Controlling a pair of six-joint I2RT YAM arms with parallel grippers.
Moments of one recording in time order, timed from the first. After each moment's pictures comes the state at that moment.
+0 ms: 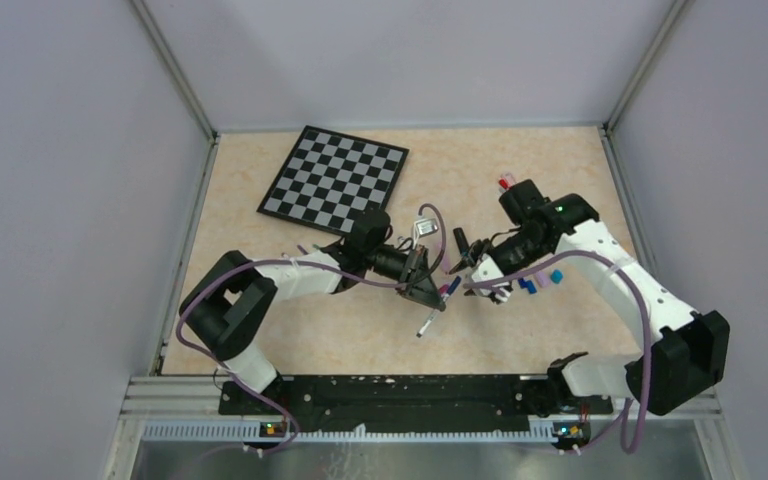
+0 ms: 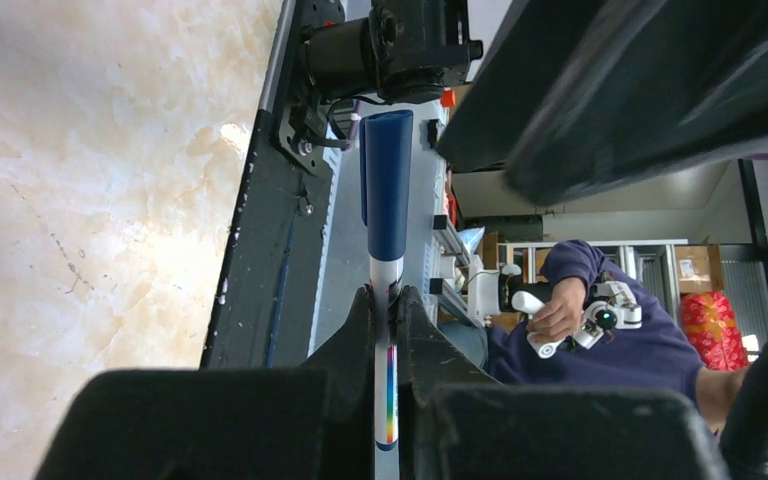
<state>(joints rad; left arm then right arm) -0.73 1.64 0.83 0.40 1.13 -0.90 0.43 1.28 1.20 -1.29 -0.96 -1.95</state>
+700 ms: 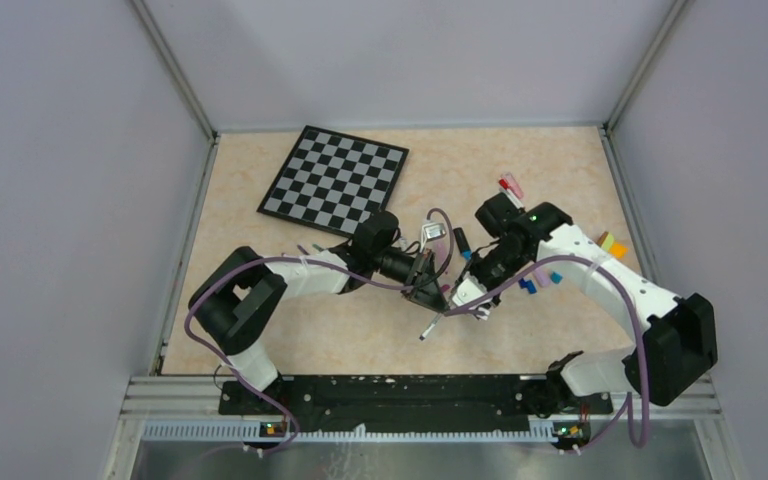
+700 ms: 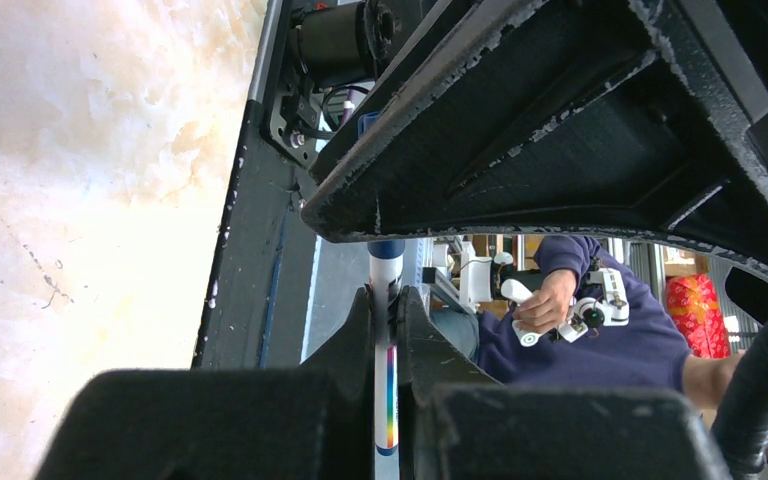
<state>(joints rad) -0.77 1.70 0.86 0.43 1.14 -0.93 0.59 1.33 1.13 -1.22 -0.71 -1.93</state>
